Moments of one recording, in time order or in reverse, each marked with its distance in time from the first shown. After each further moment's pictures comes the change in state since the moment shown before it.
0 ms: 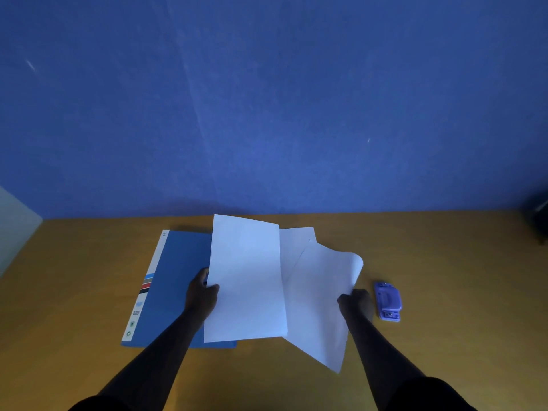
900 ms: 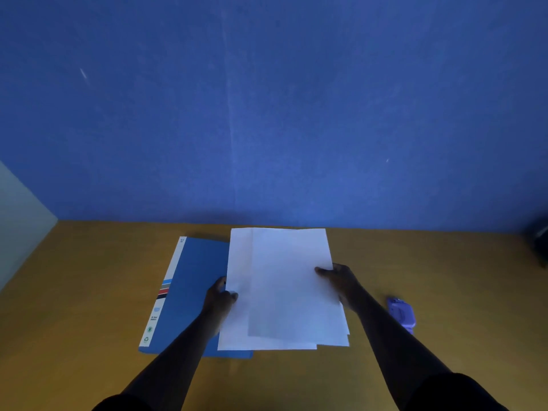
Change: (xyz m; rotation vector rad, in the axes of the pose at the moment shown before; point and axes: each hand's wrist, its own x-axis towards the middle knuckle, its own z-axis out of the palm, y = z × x) left_hand 0.017 -0.012 -0.017 -0.247 -0.133 -0.168; right_hand -0.038 -0.097 0.007 0.417 -0.570 -0.294
